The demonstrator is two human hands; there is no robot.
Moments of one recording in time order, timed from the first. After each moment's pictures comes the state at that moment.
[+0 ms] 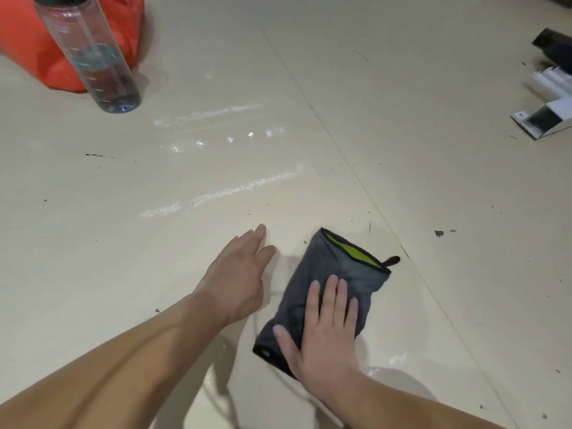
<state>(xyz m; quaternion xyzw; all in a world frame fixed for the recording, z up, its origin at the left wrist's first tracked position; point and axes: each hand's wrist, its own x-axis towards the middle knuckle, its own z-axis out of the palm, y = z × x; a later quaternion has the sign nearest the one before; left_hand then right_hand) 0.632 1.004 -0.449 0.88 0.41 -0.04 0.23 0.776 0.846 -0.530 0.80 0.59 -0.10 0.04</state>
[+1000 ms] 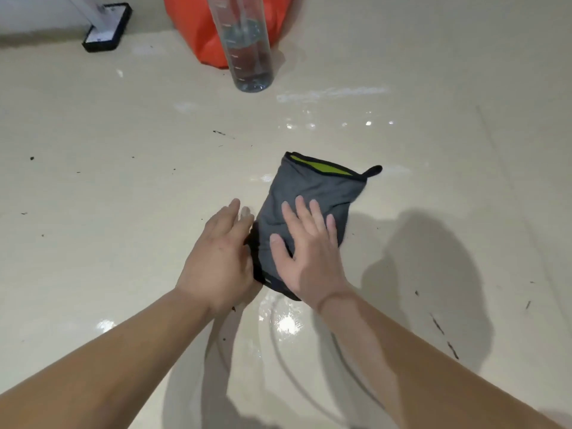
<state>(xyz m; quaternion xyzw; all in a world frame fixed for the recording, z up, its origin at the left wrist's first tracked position) 0.518 1.046 -0.456 0.70 0.68 0.07 0.21 0.679 1.067 -0.519 0.60 0.71 -0.28 -0.24</state>
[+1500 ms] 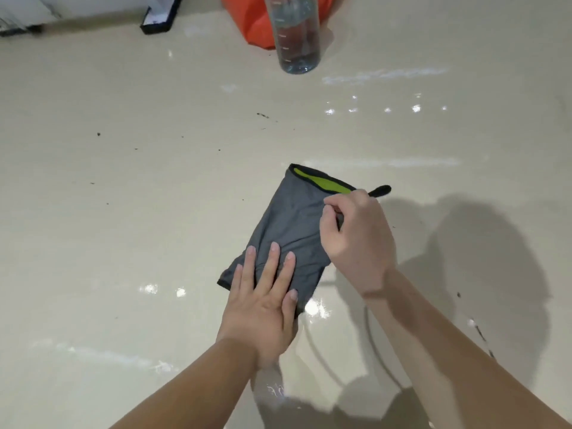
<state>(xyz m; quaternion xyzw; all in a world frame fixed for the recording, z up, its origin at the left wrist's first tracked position) 0.536 0.948 -0.494 0.67 0.71 -0.11 0.19 0.695 1.083 -0.493 0.60 0.69 -0.26 -0.30</state>
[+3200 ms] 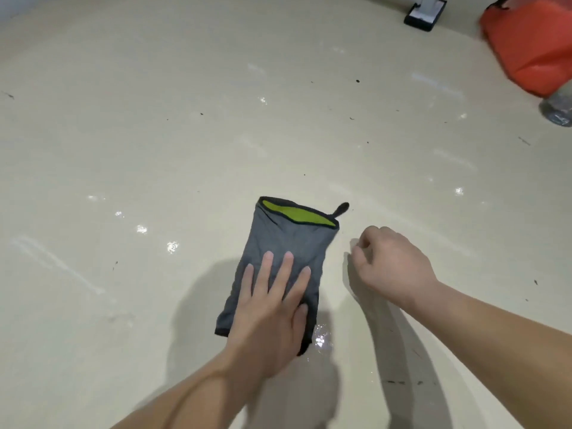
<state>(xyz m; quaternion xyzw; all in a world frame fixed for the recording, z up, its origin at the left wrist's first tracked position) 0.169 0.642 -0.520 0.61 0.78 0.04 0.12 0.303 0.831 -0.443 0.51 0.84 -0.19 0.07</state>
